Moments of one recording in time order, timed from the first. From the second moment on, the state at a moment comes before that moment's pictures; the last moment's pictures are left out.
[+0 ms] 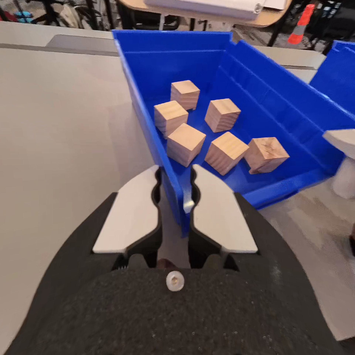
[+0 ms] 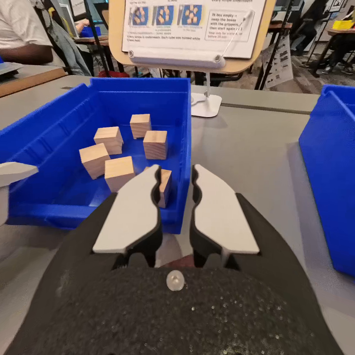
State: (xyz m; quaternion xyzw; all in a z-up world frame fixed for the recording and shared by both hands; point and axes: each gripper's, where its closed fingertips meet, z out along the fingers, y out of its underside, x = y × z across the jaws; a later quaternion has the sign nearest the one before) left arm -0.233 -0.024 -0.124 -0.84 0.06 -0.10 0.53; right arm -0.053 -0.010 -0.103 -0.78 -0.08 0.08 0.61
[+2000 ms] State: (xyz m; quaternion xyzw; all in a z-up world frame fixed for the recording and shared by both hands) left arm -0.239 -0.064 -0.075 -0.76 0.15 -0.14 0.62; right arm 0.002 -0.098 -0.065 -0.70 -0.15 0.12 0.69
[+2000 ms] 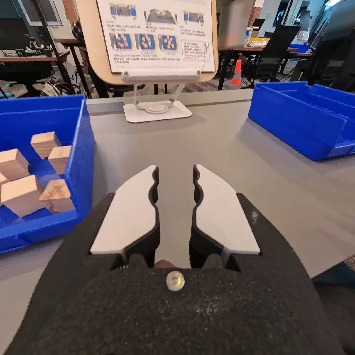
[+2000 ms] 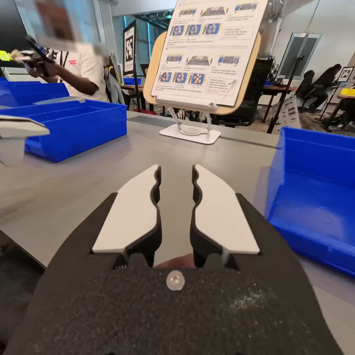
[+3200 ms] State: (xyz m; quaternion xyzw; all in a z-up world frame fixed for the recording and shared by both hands) left arm -0.339 -0.051 -0.048 -0.78 0.18 0.01 0.60; right arm -0.007 -0.084 -0.089 -0.74 -0.16 0.19 0.63
